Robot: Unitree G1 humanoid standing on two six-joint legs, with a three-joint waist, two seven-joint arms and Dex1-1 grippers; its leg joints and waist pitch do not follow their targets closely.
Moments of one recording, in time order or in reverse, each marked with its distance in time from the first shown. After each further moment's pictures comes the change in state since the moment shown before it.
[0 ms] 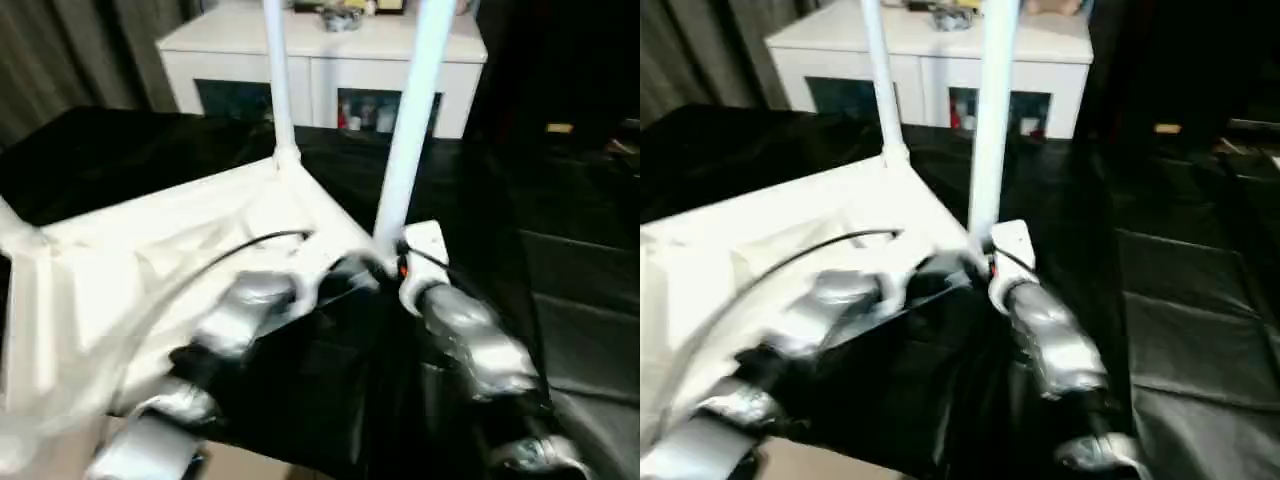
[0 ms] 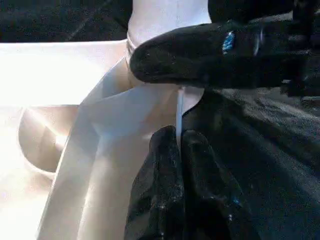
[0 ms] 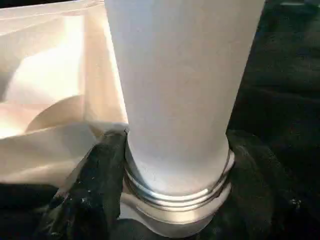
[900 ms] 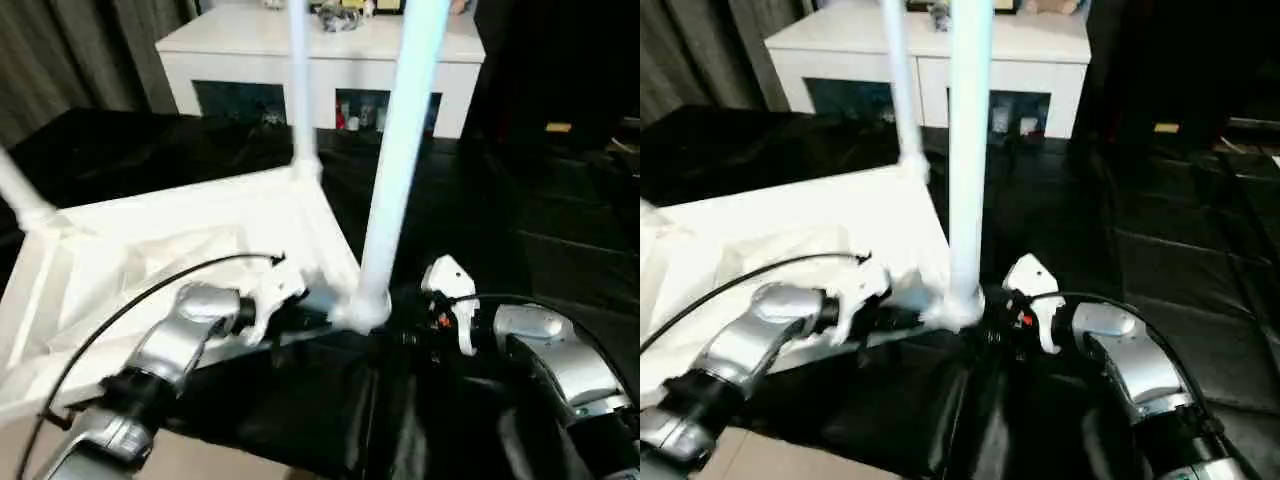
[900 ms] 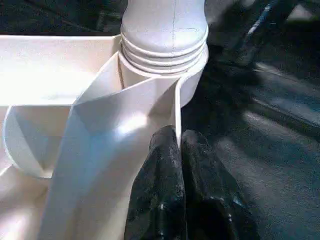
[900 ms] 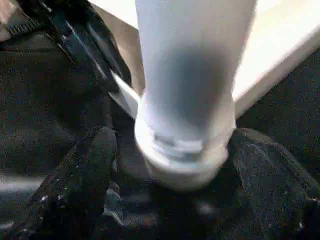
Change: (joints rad) left arm 0.203 0.280 -0.041 -0.277 -0.089 -0.076 -0.502; right arm 0.125 -0.447 0.161 -0.212 0.152 -0.015 0.911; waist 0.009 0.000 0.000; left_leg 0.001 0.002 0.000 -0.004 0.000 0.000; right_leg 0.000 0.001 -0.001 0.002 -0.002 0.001
